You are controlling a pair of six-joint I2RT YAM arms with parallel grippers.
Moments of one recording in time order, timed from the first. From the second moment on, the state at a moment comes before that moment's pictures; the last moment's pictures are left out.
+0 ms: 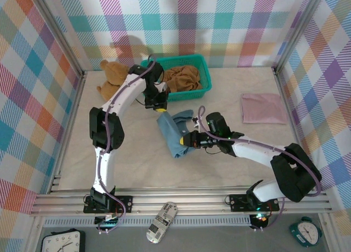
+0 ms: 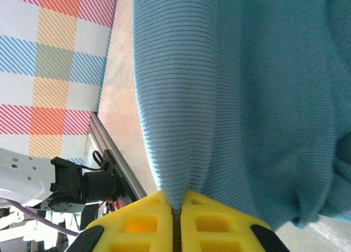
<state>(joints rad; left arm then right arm) -0.41 2.15 2.10 -1.35 0.32 -0.35 0.65 1.40 0.66 0.11 -0.67 0.75</state>
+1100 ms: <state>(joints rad) -0.31 1.91 1.77 -1.35 0.29 -0.33 0.84 1.44 0.69 0.15 -0.63 0.86</state>
